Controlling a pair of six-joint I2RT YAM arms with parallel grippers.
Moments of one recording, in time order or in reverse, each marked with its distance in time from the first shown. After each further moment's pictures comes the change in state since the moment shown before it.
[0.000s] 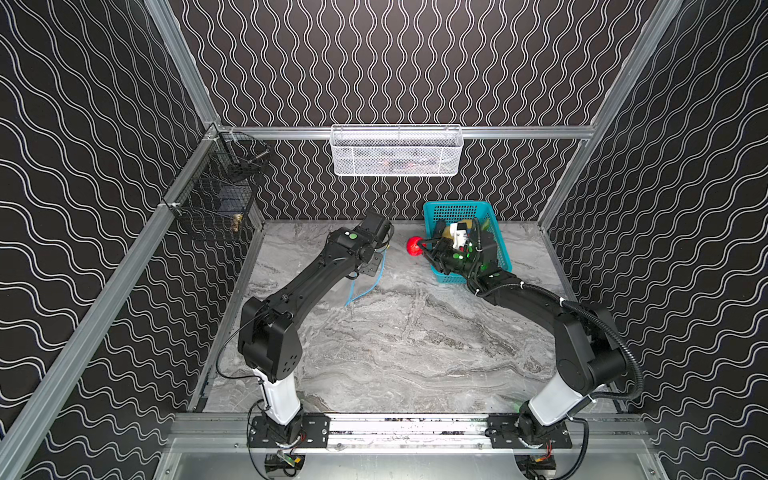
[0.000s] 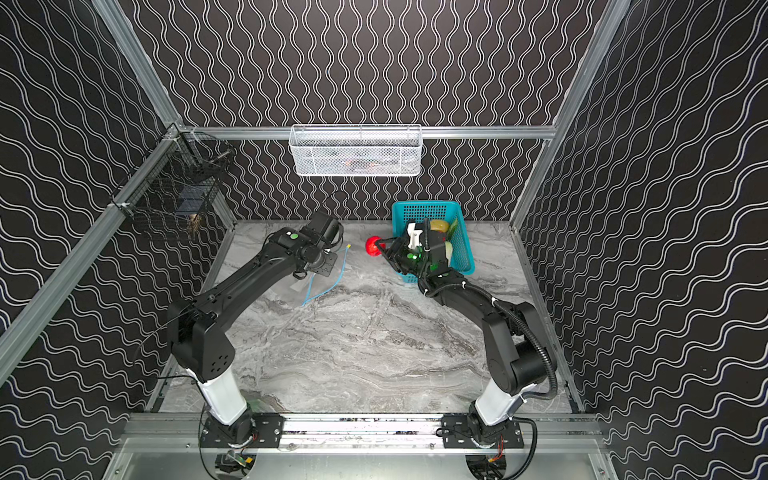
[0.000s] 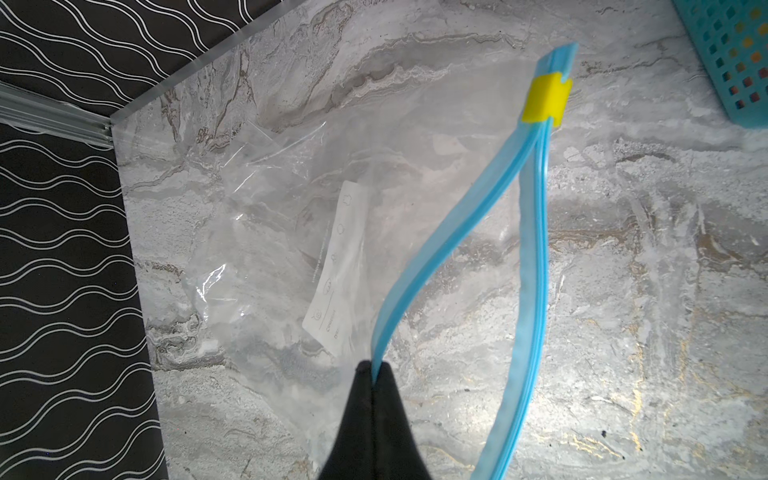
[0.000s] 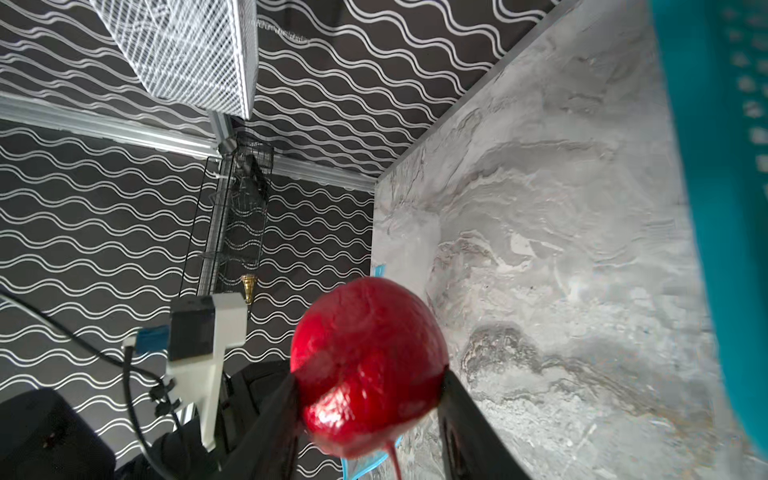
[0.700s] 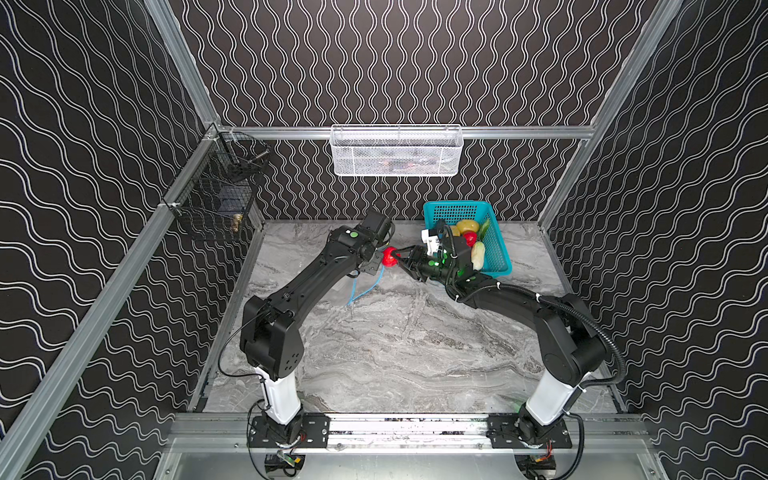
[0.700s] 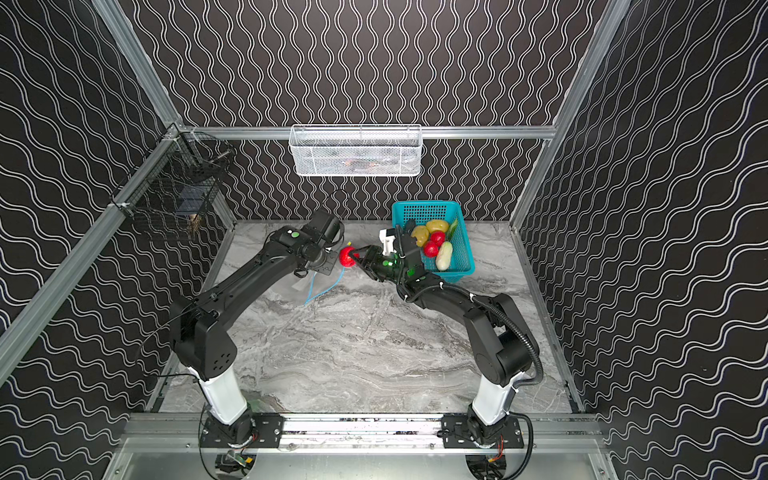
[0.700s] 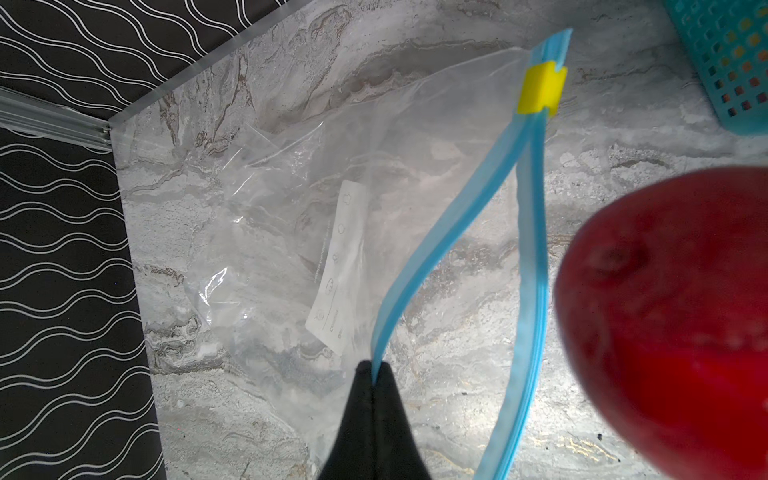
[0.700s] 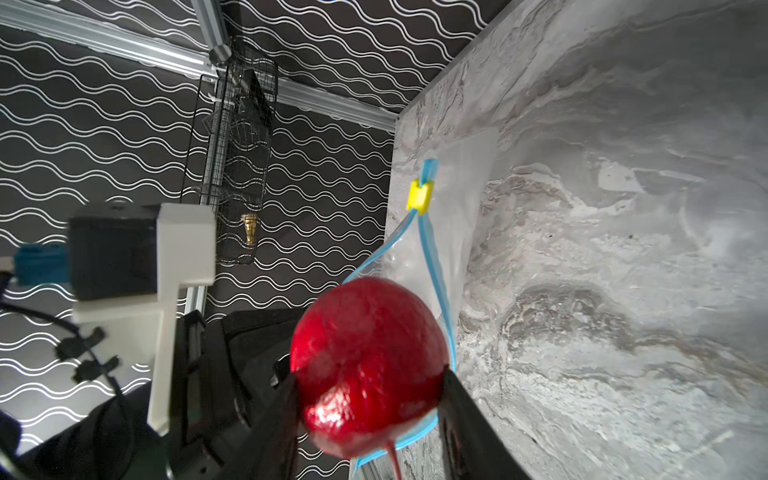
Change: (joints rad) left arm 0.000 0.016 0.024 -0.008 0.005 0.000; right arm 0.145 0.095 0.058 0.046 -0.011 0.011
